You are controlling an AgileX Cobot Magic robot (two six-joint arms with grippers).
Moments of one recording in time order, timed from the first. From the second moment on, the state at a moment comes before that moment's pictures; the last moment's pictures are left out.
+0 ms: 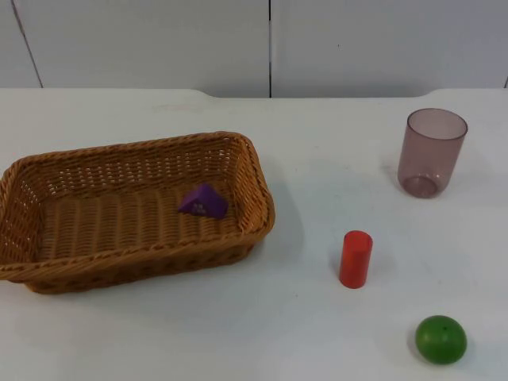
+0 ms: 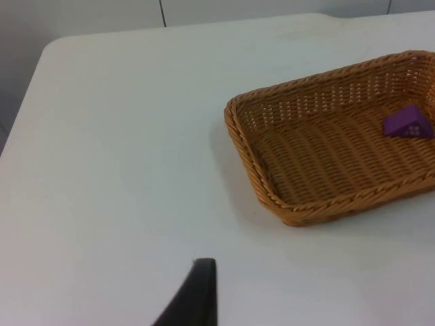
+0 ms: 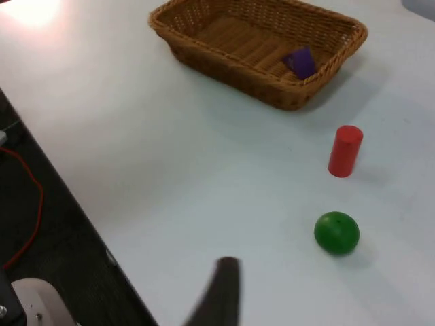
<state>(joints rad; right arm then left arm) 0.90 0.00 -0.52 -0.06 1.09 0.03 -0.07 0.00 -0.50 0.02 1.07 0.01</state>
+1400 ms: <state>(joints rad) 0.27 0.00 -0.52 -0.05 1.09 0.02 -0.07 0.00 -0.50 0.03 1.07 0.01</state>
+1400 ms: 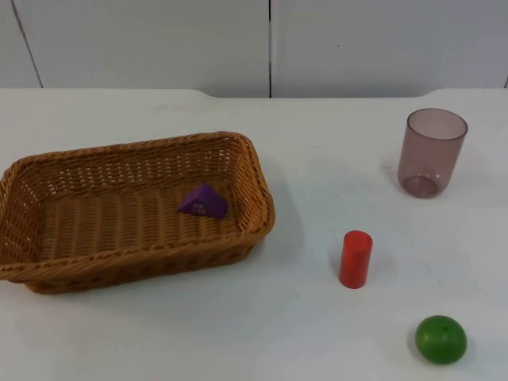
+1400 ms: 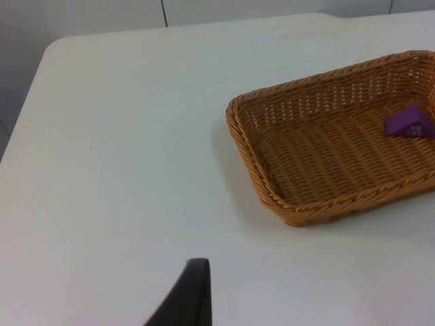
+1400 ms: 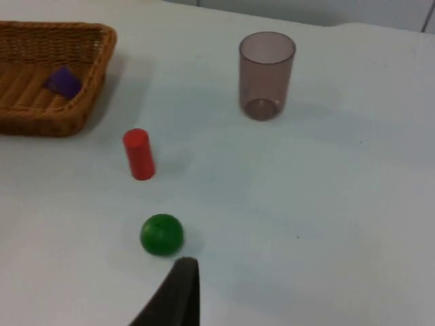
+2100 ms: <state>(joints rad) 0.10 0.00 -0.52 -0.05 1.09 0.02 -0.07 0.00 -0.50 0.03 1.07 0.01</state>
